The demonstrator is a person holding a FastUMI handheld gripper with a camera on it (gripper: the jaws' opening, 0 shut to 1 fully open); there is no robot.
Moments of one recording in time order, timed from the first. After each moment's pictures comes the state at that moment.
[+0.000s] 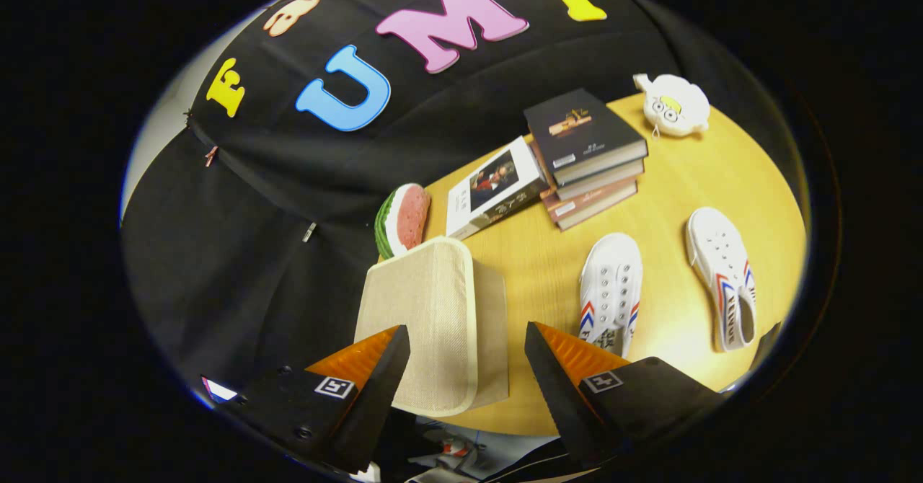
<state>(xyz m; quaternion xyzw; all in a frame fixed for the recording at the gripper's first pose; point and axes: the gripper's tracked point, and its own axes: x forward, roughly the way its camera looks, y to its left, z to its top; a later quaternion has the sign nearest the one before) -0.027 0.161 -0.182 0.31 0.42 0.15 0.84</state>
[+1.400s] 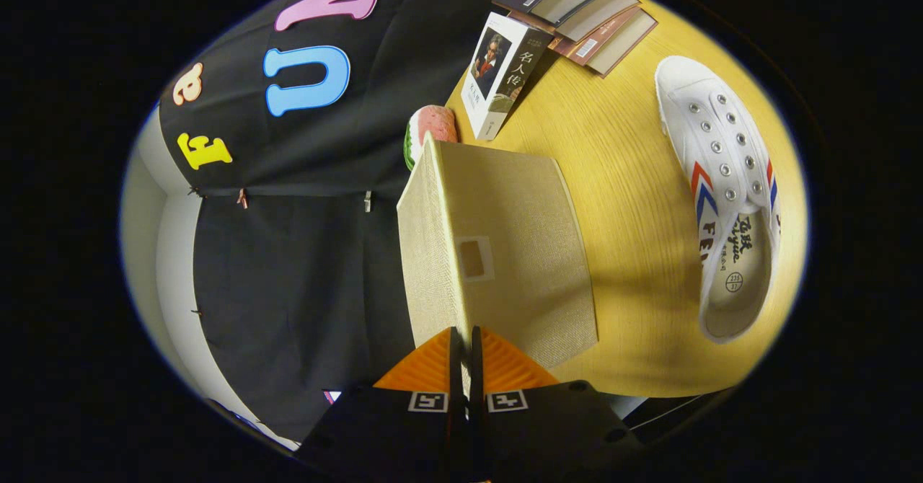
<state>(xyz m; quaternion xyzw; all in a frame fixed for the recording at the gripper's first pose) -0.043 0.230 -0.236 0.49 0.52 0.25 0.65</state>
